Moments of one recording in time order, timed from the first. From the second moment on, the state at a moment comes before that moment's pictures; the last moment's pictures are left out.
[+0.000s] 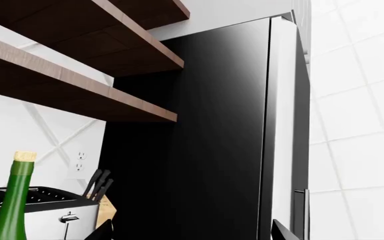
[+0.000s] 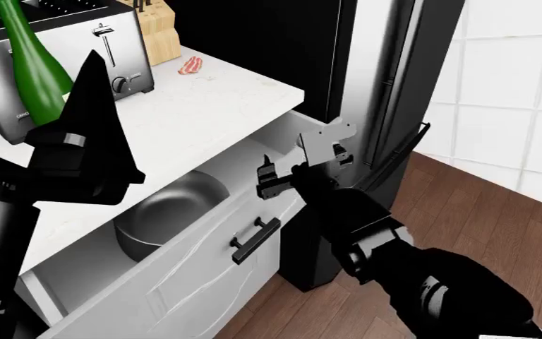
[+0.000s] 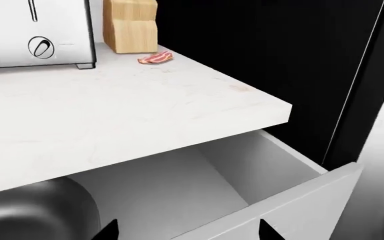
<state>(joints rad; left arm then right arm) -1.03 -1.20 0.96 0.96 -1.13 0.13 -1.10 1.18 0.08 -1.57 1.09 1.36 -0.24 0.08</state>
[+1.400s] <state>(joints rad) -1.05 -1.16 0.96 0.97 -1.14 0.09 -1.12 1.46 0.84 -1.66 -0.27 1.06 -0.05 1.13</state>
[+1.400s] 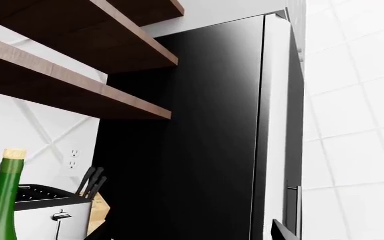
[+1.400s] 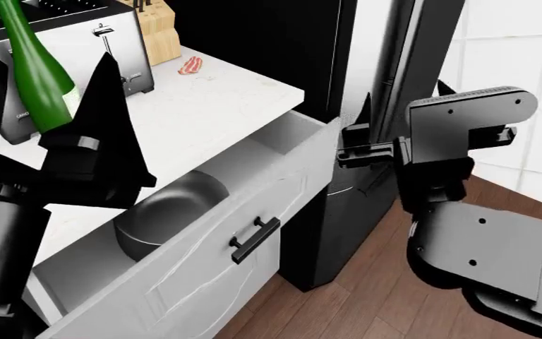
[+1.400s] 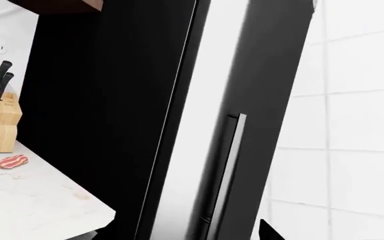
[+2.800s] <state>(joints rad) -1.02 -0.92 1.08 0.82 -1.16 0.01 -0.93 1.59 1.09 -1.62 -0.64 1.09 0.18 1.40</state>
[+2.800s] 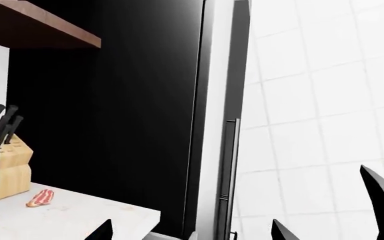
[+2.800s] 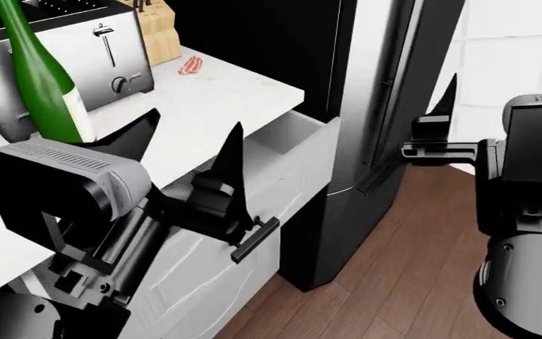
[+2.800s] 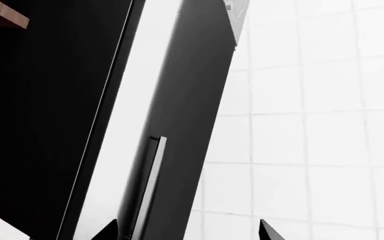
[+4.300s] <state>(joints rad) -0.76 -0.70 1.29 0.50 -1.20 0.02 -0.64 1.58 1.14 -1.58 -0.69 1.08 0.21 1.42</state>
